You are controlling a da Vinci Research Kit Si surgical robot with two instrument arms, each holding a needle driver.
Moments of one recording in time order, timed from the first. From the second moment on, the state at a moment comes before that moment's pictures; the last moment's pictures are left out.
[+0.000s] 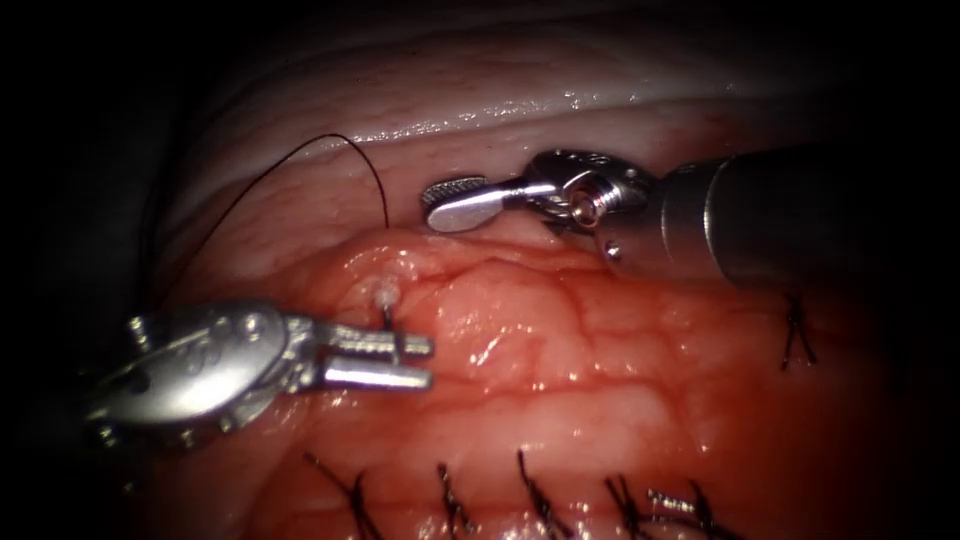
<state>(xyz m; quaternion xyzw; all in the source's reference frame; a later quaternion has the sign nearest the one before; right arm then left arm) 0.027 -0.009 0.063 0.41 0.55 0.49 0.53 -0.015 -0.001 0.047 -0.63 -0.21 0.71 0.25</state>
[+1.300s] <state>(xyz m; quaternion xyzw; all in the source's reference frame) 0.027 -0.010 0.063 0.42 0.54 0.52 0.51 -0.014 0.008 0.046 -0.57 0.10 0.81 0.10</state>
